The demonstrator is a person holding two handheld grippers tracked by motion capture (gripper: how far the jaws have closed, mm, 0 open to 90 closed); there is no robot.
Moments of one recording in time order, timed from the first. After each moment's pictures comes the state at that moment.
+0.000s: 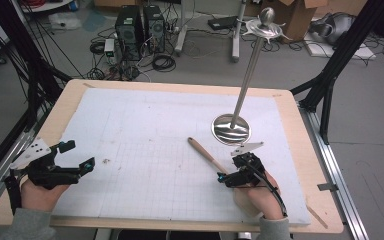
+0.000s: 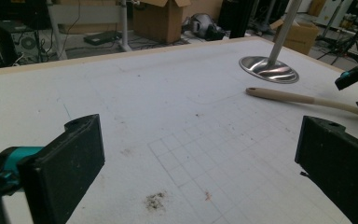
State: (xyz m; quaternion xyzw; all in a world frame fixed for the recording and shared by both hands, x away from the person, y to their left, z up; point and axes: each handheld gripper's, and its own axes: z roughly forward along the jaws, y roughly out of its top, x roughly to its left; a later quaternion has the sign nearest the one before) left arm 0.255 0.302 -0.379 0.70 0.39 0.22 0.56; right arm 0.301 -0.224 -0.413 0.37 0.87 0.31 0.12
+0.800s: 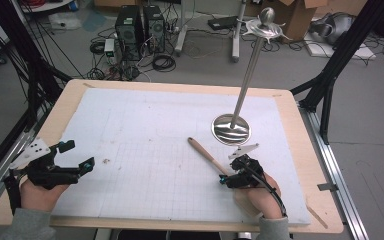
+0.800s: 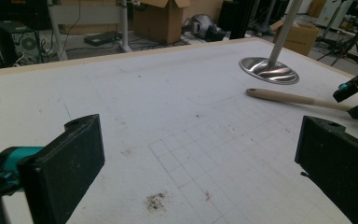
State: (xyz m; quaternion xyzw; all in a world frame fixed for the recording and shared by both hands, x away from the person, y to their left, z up) left arm 0.255 0.303 -0.379 0.70 0.39 0.23 0.56; right arm 0.301 -0.224 -0.422 0.36 0.88 0.28 0.11
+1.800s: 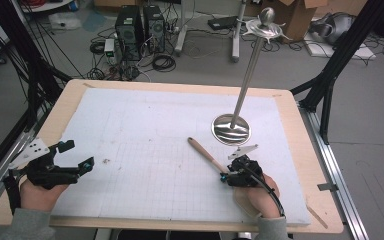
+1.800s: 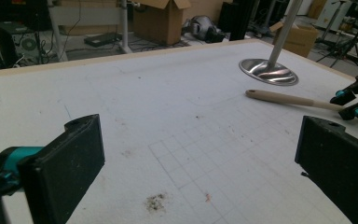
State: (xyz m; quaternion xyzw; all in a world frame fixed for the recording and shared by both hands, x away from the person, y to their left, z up) left arm 0.254 0.303 -0.379 0.69 0.39 0.23 0.56; right arm 0.303 -0.223 -0.429 0.37 0.88 0.28 0.11
